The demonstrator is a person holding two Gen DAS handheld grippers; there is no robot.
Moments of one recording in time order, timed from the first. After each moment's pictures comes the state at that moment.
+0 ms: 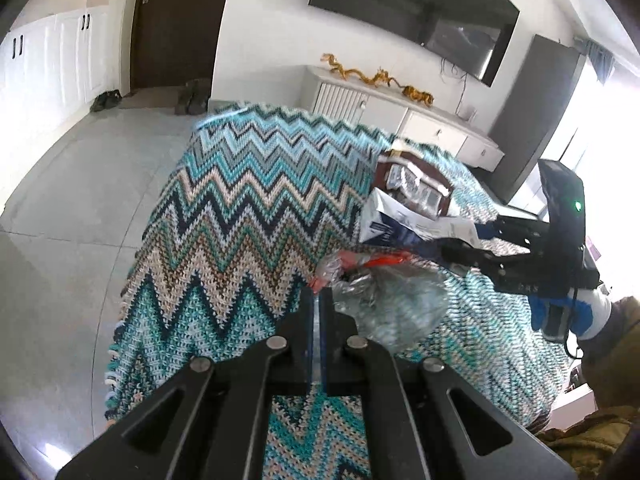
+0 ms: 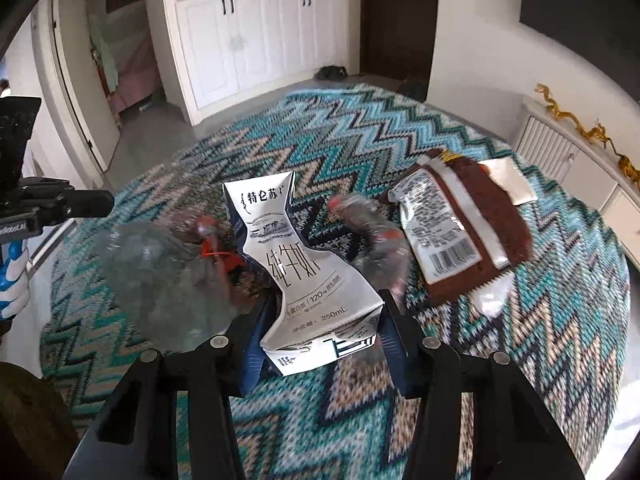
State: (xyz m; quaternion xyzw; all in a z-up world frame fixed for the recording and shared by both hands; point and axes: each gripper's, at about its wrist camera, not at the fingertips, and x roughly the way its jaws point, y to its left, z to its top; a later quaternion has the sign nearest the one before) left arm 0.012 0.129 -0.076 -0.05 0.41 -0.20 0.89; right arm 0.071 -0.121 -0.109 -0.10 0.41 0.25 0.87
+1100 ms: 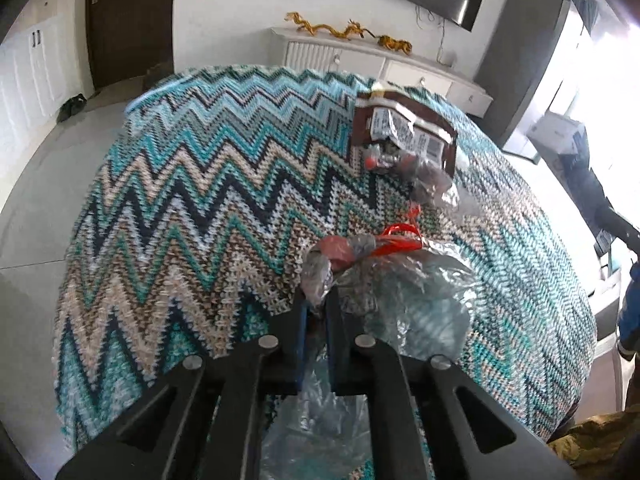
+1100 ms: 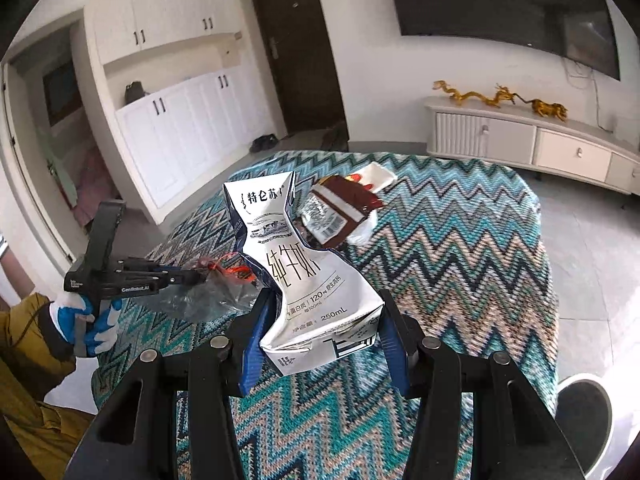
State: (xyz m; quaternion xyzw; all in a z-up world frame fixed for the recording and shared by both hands) left arm 0.061 0.073 -0.121 0.02 0.45 -0.23 0.86; right arm -0.038 -0.233 -0.058 0.06 0.34 0.15 0.93
